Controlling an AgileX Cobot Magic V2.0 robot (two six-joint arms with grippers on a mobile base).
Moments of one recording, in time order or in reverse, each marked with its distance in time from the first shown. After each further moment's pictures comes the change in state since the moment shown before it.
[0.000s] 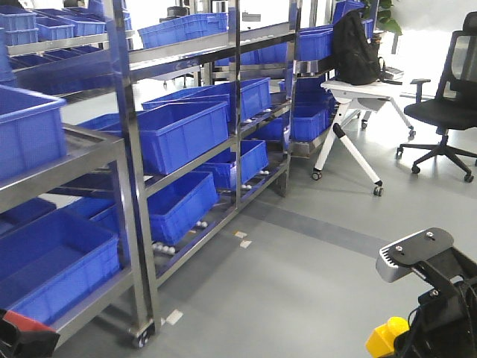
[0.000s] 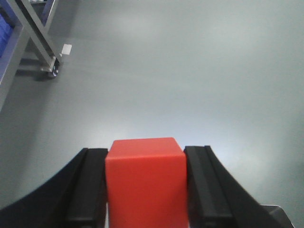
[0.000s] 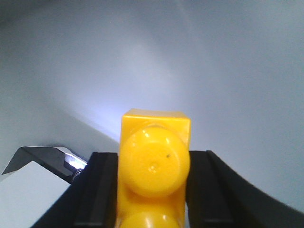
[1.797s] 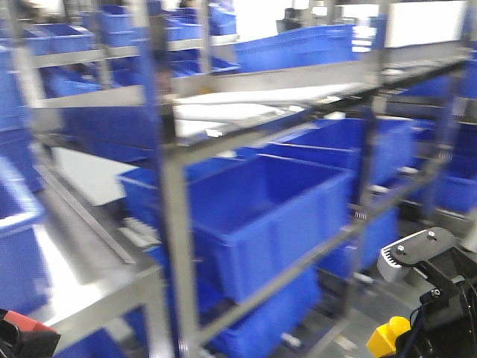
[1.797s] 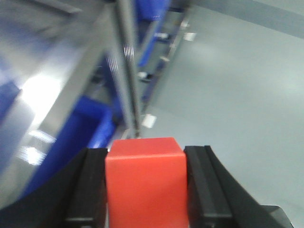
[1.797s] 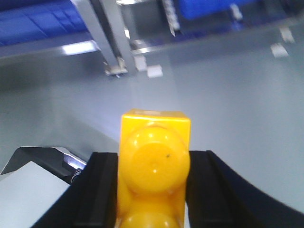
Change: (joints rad) left arm 0.000 0.001 0.000 -0.001 0.000 0.000; right arm 0.000 0.000 0.000 -0.004 0.000 0.000
